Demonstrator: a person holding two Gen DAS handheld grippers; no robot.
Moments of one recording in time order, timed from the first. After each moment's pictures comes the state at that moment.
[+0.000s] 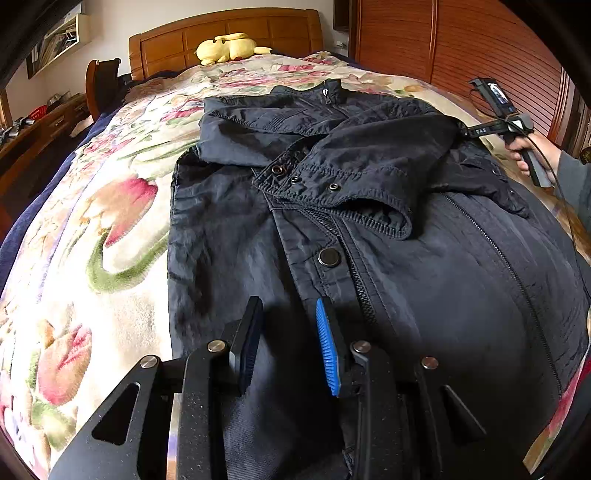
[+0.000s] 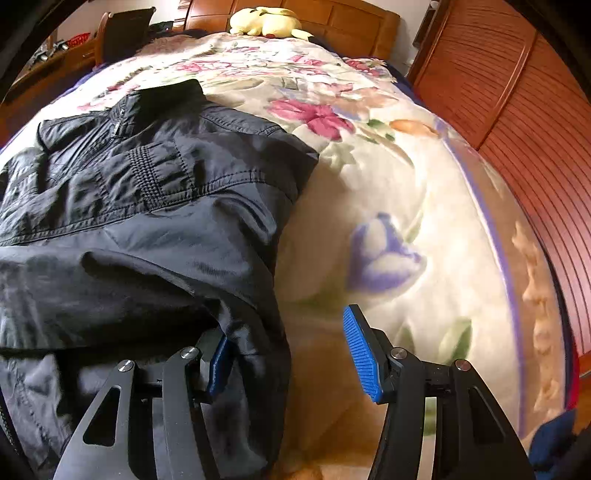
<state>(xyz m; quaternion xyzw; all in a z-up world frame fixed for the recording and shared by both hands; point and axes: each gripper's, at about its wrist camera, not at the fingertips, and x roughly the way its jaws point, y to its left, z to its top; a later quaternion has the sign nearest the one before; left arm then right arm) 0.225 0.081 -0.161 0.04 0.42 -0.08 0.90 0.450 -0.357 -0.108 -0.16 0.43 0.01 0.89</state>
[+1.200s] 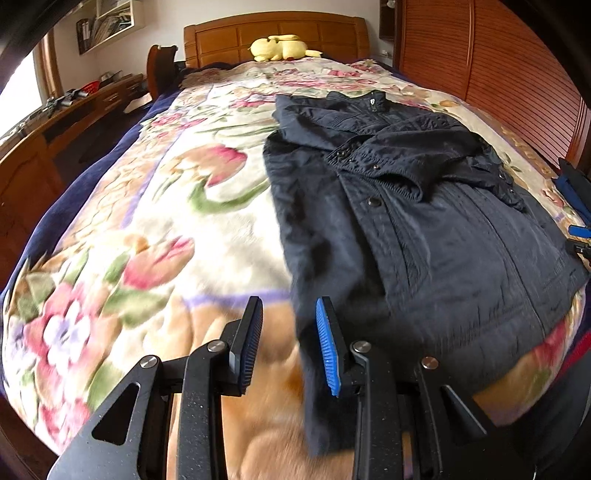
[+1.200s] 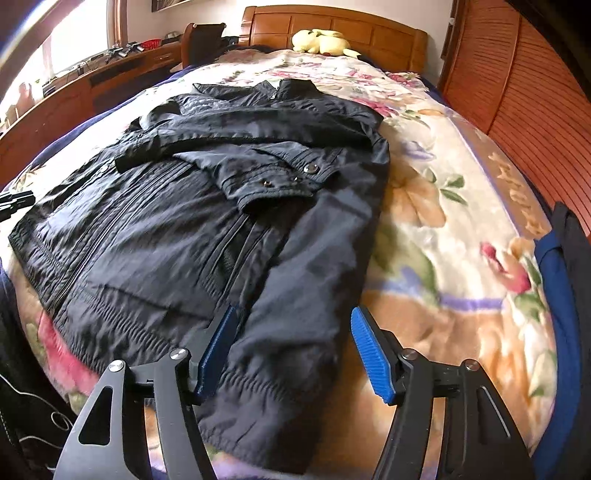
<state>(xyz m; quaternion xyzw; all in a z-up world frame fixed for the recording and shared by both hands) 0.124 0.127 -0.131 0.01 0.43 0.01 0.91 0.092 -0.338 -0.068 -0.14 0.41 0.11 0.89</state>
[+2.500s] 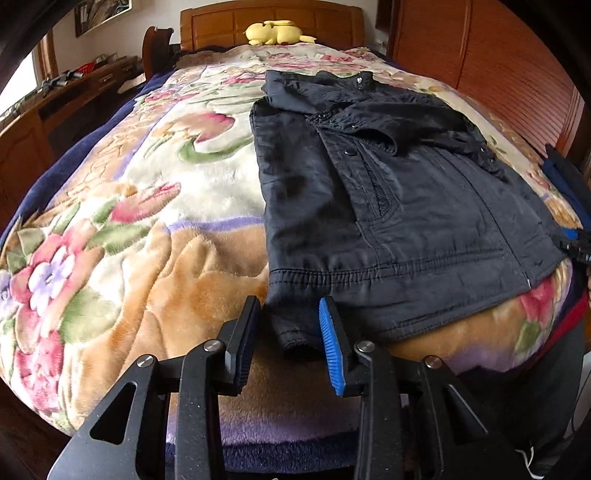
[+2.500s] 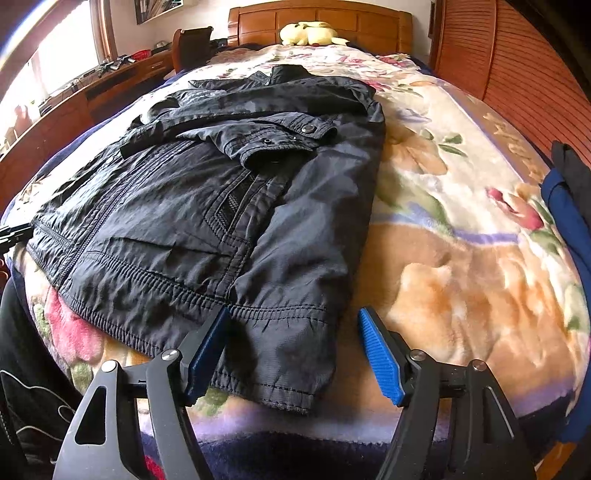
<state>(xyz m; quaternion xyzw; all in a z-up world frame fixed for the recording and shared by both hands) 0.087 0.112 -0.156 -0.02 0.45 -0.01 0.89 0.074 -0.354 -0.096 -0.09 0.43 0.12 0.89</state>
